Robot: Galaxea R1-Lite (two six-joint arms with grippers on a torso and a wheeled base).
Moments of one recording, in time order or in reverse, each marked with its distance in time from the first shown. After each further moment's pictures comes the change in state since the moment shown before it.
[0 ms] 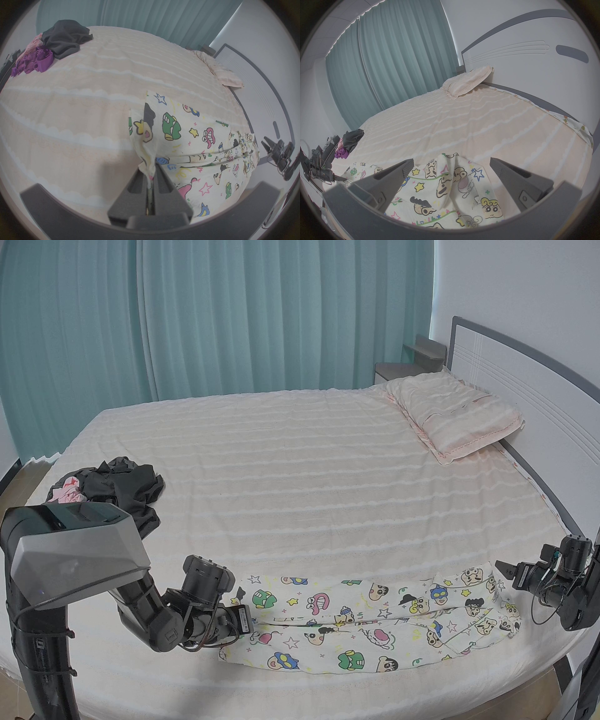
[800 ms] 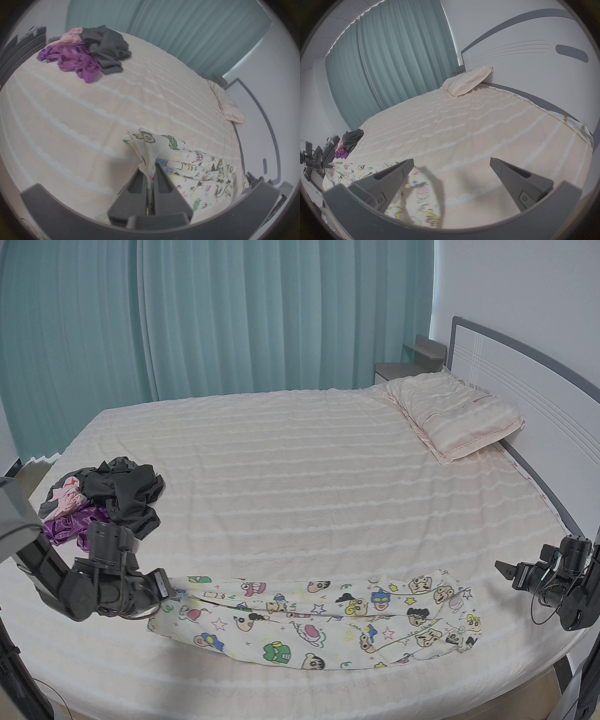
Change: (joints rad) left arm 0.347 -0.308 0.147 0.084 -0.166 0.015; right arm 0.000 0.004 -0.002 0.000 0.000 0.000
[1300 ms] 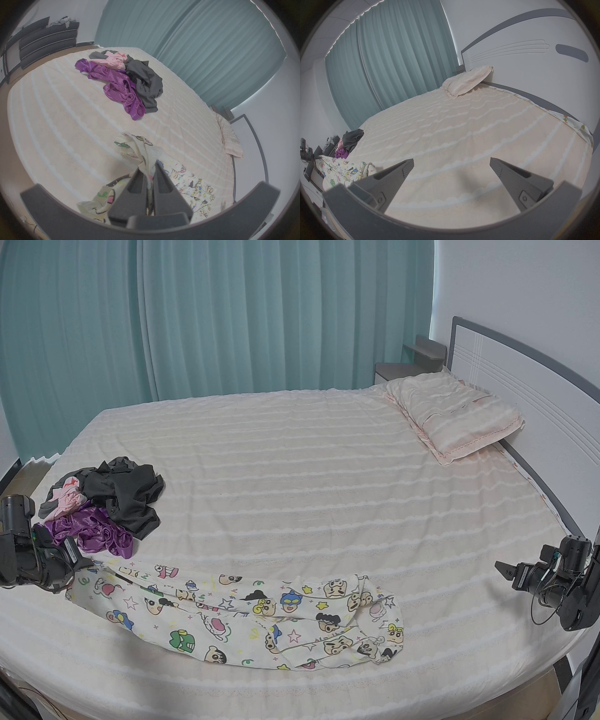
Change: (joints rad) left arm 0.489 -0.252 -0.074 0.277 -0.225 0.123; right arm 0.000 0.002 0.001 0.000 0.000 0.001
